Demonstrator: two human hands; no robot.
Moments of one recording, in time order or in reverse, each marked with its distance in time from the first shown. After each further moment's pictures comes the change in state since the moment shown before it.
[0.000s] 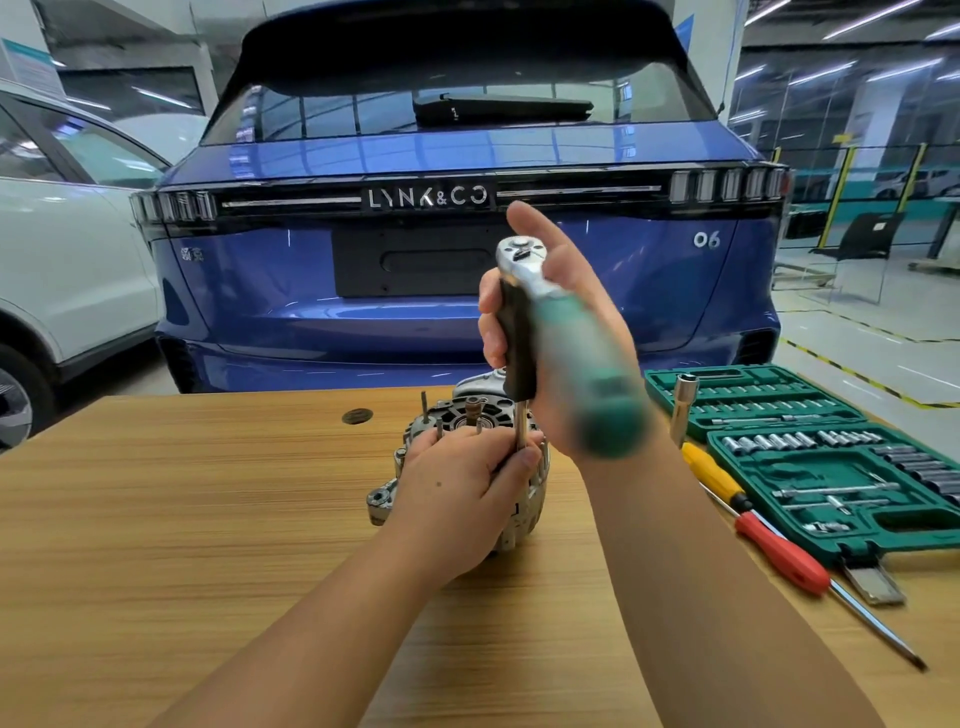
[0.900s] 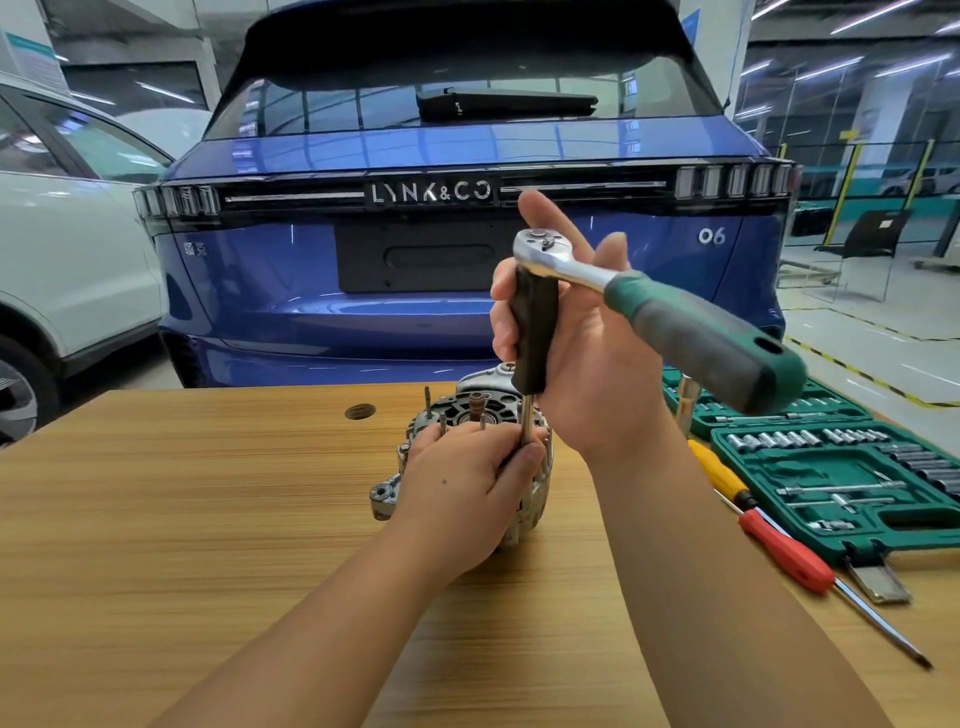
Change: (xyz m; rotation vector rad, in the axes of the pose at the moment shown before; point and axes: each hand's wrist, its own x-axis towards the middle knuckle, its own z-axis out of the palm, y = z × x) left_hand 0.000 0.002 0.001 0.042 -0.004 -0.007; right_hand 0.000 -0.005 -0.001 0.099 -0.043 0.011
